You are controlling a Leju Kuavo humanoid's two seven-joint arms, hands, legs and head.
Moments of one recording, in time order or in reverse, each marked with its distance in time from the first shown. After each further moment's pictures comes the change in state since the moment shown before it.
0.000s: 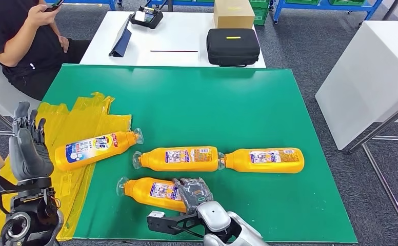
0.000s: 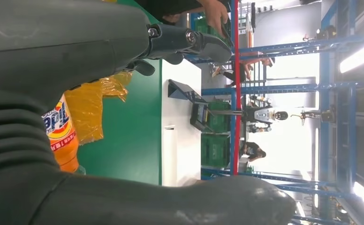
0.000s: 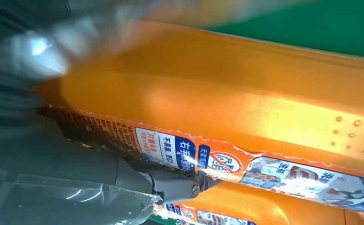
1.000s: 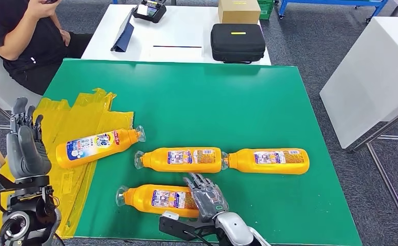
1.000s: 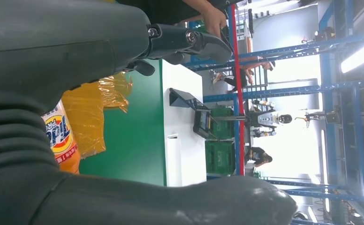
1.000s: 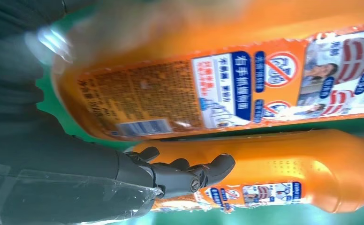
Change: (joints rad) left arm 0.000 -0.044 0.050 -0.019 -0.098 -0.074 0.033; right arm 0.141 -0.075 -0.092 -0.293 -0.055 -0.153 -0.012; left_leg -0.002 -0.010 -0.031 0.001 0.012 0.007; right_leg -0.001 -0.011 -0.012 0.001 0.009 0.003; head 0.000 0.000
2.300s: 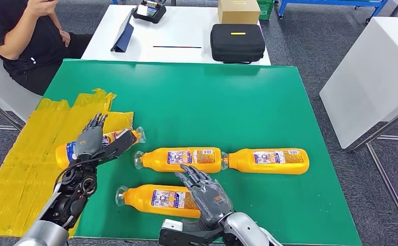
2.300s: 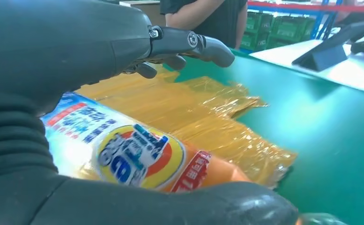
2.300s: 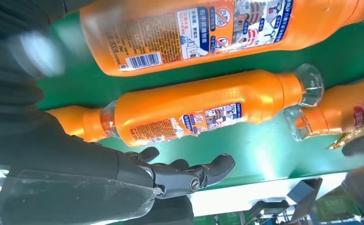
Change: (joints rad) left arm -0.398 -0.062 -0.142 0.892 -1.070 -0.079 0.301; right arm 0.005 -0.133 0.070 -0.308 -0.097 -0.014 -0.035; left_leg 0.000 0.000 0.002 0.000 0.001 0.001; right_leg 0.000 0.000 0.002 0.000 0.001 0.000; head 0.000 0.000
